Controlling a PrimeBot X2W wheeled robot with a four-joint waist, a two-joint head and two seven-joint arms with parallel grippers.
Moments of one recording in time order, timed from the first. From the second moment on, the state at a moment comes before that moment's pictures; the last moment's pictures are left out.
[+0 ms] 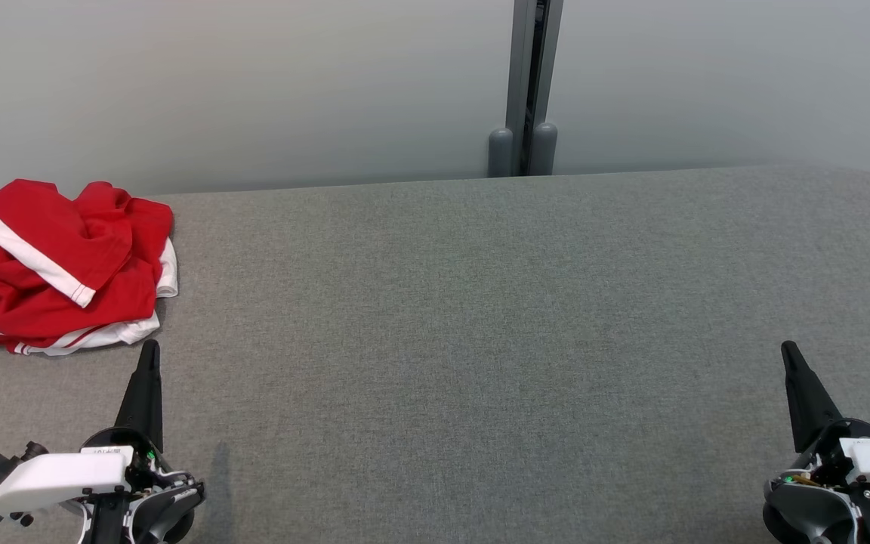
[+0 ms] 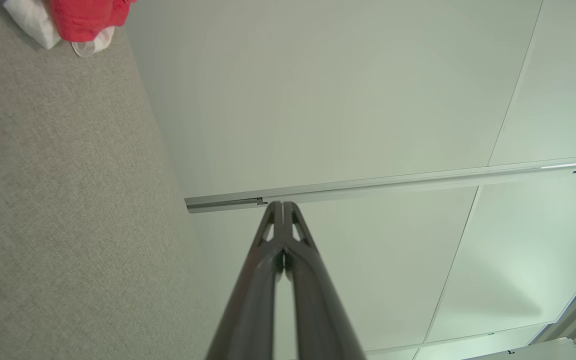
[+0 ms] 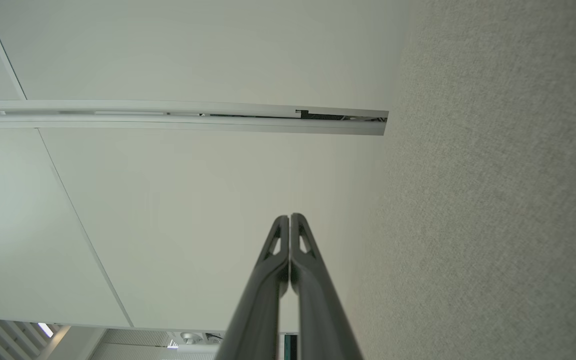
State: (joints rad) left arm -0.10 0.05 0.11 0.25 -1.61 -0.13 0.11; right arm -0.10 -0.05 -0.11 0.25 1.61 0.13 0.11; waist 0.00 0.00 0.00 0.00
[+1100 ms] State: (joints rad) left arm -0.04 0.03 0.08 0.26 -1.56 -0.12 0.06; right arm -0.06 -0.03 -0.08 0.27 1.59 0.13 0.06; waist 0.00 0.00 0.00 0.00
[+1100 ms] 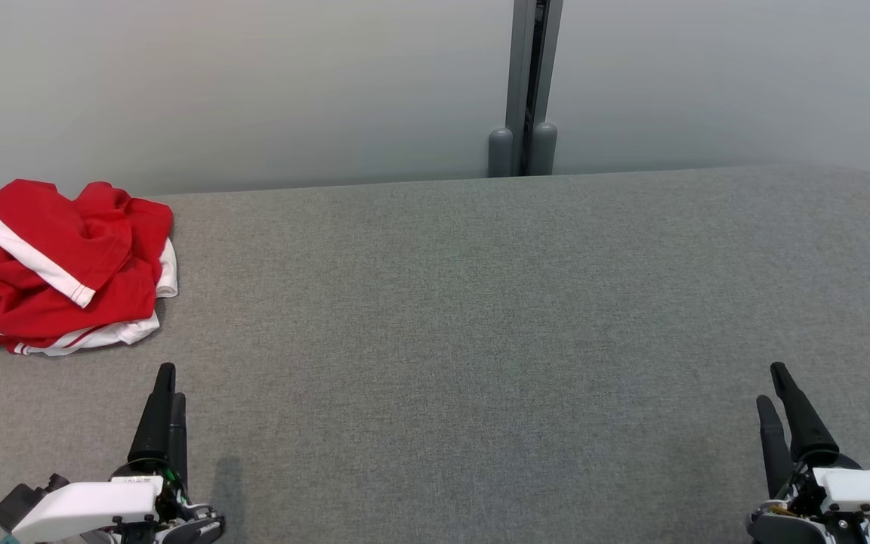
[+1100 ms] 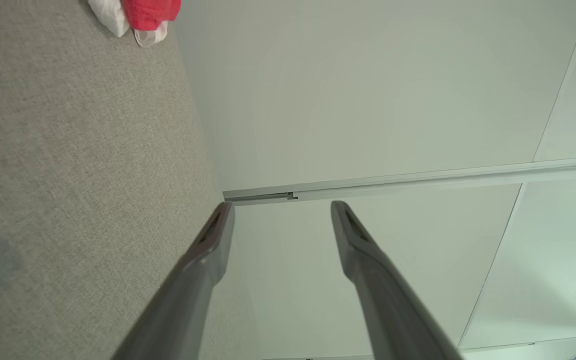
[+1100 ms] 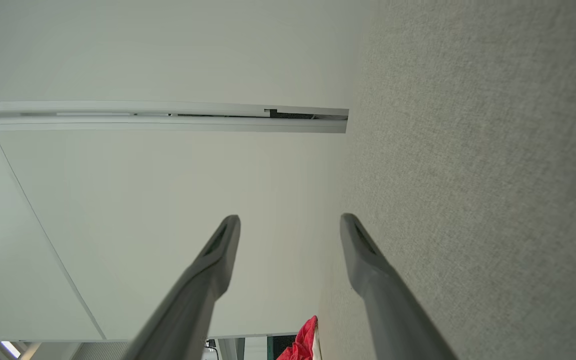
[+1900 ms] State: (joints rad) left arm -0.02 0.04 0.00 0.13 -1.12 -0.03 -0.03; right arm -0.05 -0.03 -0.05 0.16 1.18 0.13 -0.03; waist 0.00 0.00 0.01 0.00
